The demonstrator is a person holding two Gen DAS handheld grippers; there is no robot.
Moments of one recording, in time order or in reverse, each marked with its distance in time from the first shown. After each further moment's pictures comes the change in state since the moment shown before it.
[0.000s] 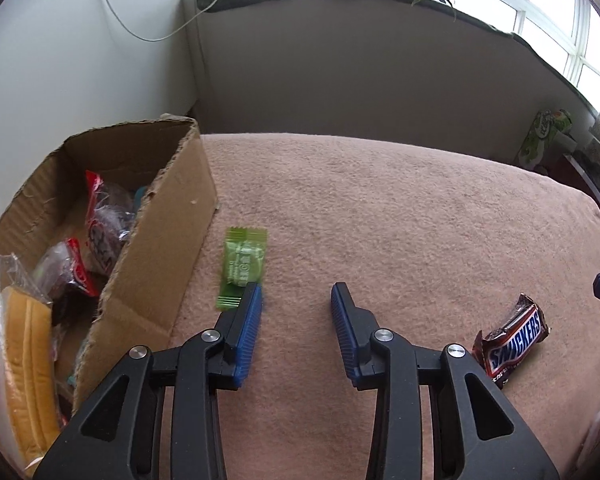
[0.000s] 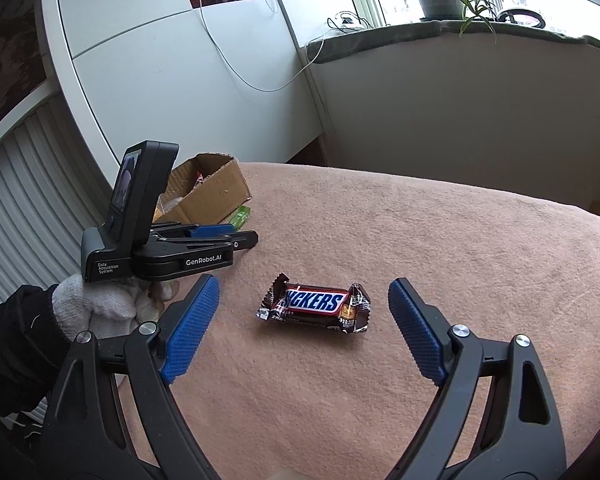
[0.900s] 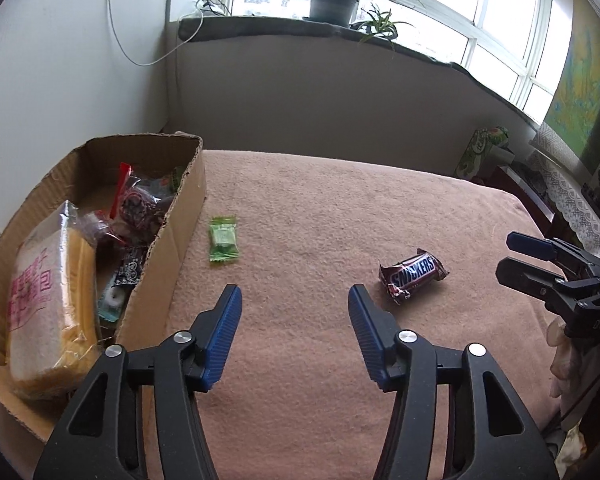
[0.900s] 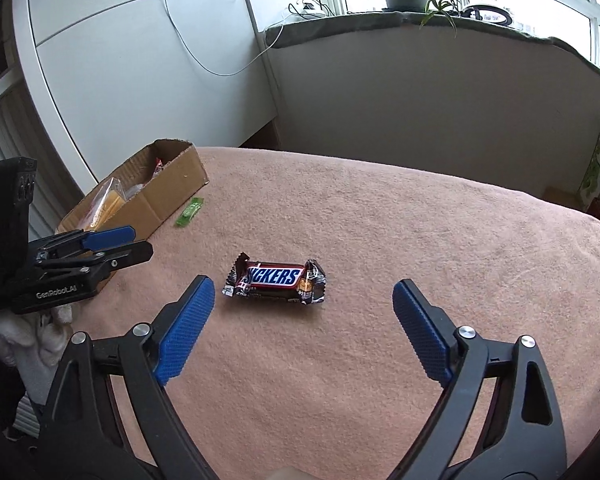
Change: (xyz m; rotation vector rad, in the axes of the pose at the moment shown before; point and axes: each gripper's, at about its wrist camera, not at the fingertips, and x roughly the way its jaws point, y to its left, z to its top) left arm -0.086 0.013 -0.048 -0.008 -0.097 -0.157; right arm -0.020 -0.001 0.004 0.015 0.075 -0.179
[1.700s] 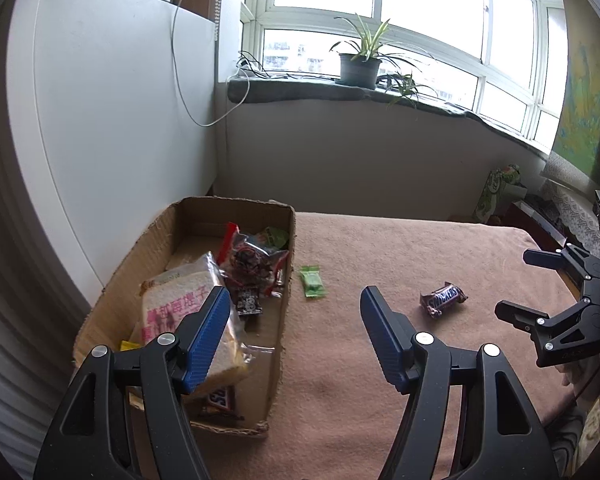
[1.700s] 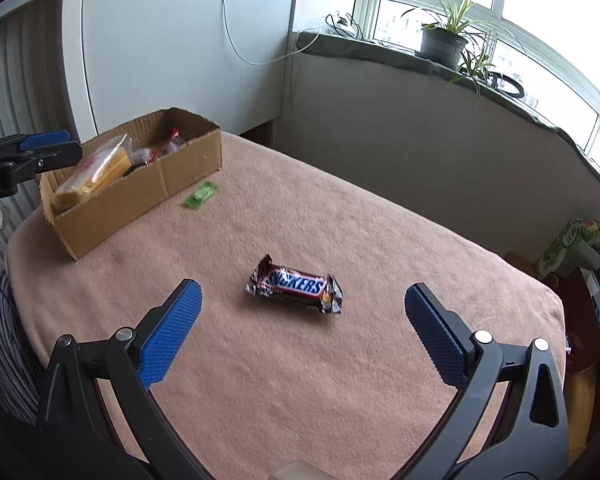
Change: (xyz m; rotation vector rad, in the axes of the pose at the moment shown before) left arm -0.090 0.054 -0.006 0.022 -0.187 0.079; right arm -0.010 0.072 -0.007 -0.259 0.014 -0.187
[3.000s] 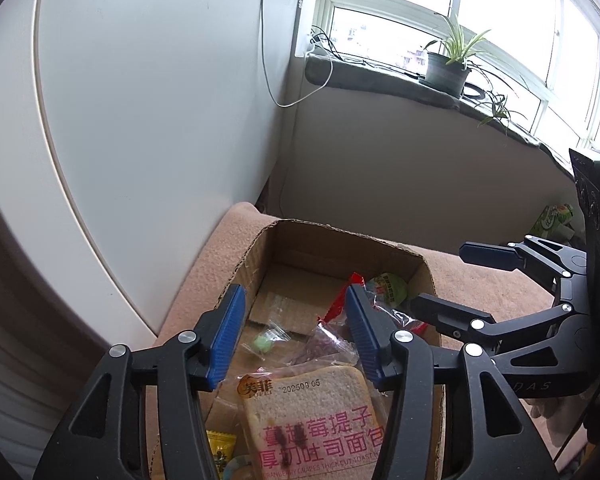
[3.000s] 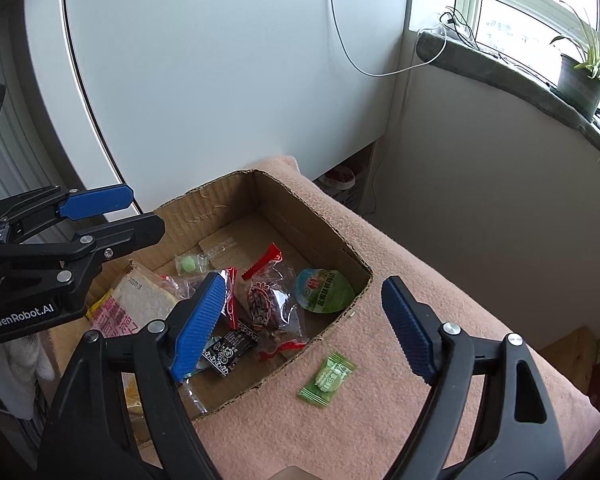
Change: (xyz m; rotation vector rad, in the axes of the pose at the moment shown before) left arm 0.063 0.113 0.054 -0.156 0.078 0.110; right arm 0.134 0.126 0.179 -0.111 0.053 0.252
